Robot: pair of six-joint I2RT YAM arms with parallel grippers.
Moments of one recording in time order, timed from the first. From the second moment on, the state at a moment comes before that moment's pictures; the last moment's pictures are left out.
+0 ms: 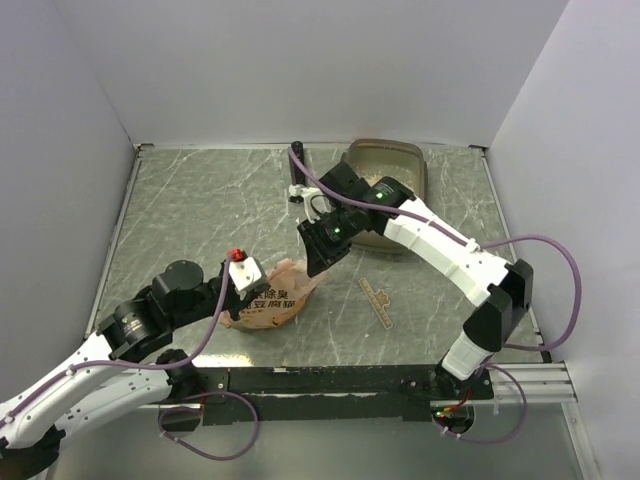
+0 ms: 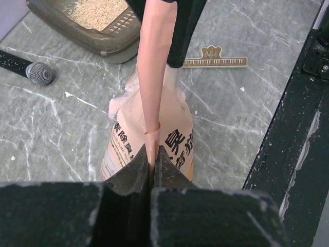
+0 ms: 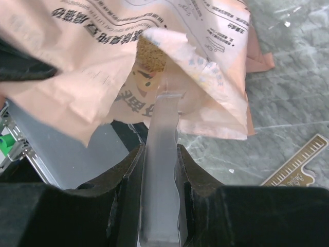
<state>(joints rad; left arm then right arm) -0.88 0.58 0.77 -0.50 0.12 0.17 0.79 1.62 1.66 -1.09 -0.46 0.11</state>
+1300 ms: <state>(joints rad) -1.03 0.63 0.60 -0.22 -0.03 0.06 0.65 1.61 0.93 -0.14 -0.98 0.52</state>
